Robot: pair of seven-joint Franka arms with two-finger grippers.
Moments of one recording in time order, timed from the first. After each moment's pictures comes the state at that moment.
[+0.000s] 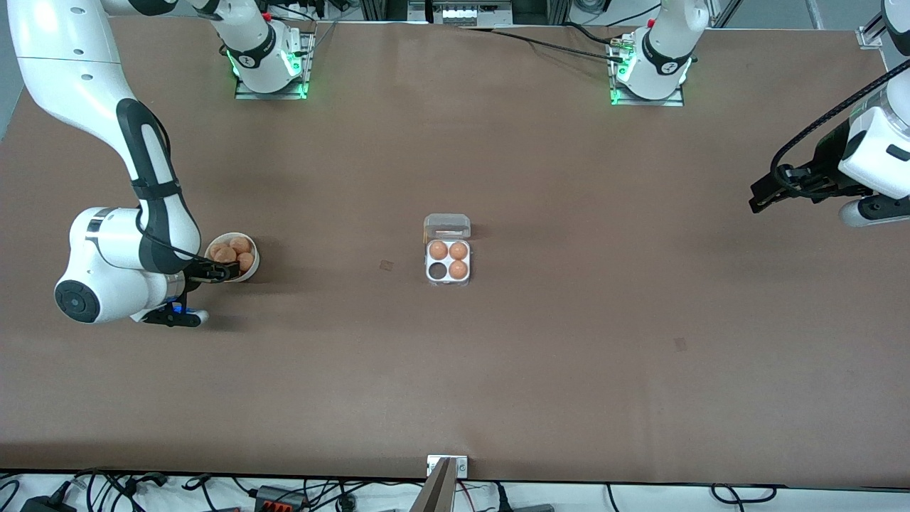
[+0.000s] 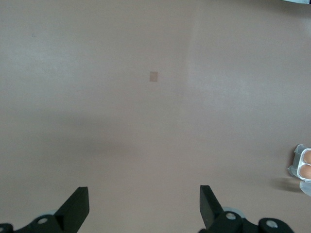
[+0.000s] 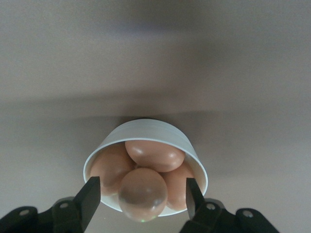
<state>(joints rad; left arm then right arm) 0.05 0.06 -0.11 -1.57 0.00 1.64 -0.25 0.01 0.69 -0.04 -1.54 0.08 1.77 0.01</state>
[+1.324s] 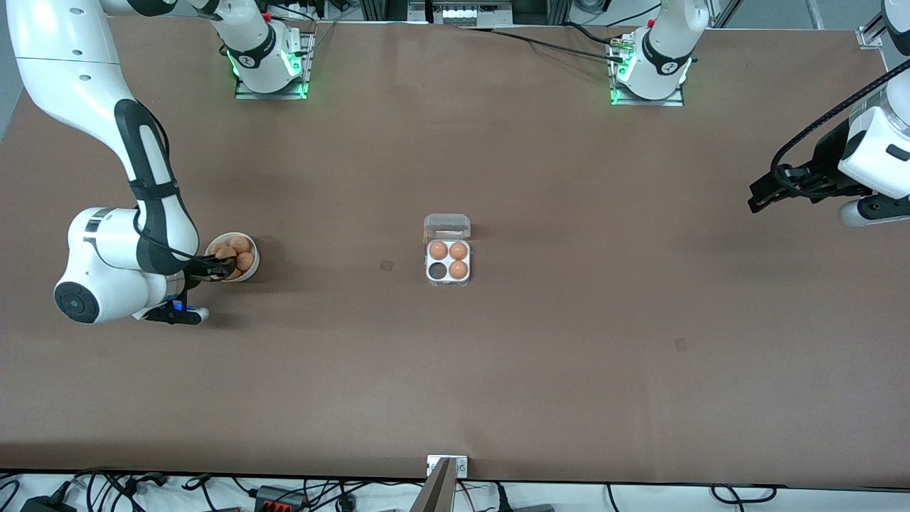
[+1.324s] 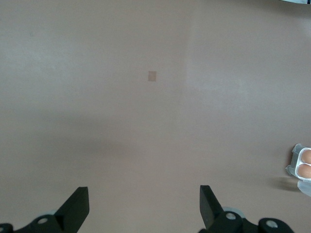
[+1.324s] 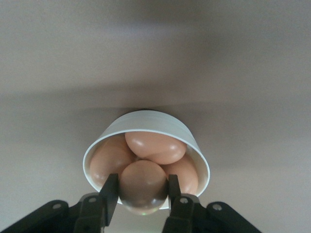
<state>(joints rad) 0.05 0.06 -0.11 -1.57 -0.01 1.64 -0.25 0.00 0.69 -0.04 -1.53 0.09 1.73 0.01</state>
